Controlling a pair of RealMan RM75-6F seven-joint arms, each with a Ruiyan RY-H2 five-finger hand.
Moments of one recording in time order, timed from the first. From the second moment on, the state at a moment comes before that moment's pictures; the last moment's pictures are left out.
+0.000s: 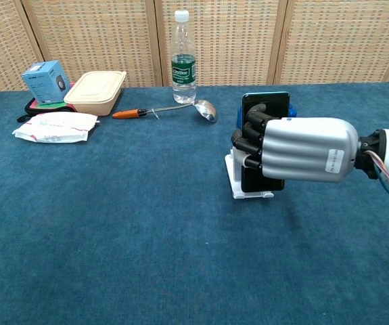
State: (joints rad) left arm -0.17 -1.06 -0.04 -1.65 1.38 1.32 0.07; right arm 0.84 -1.66 -0.09 -0.78 -2.07 1.31 -1.00
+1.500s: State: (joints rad) left arm -0.16 -1.04 -0.03 -1.65 1.42 1.35 0.01; right arm 0.54 -1.37 0.03 -1.20 -1.80 1.59 -0.82
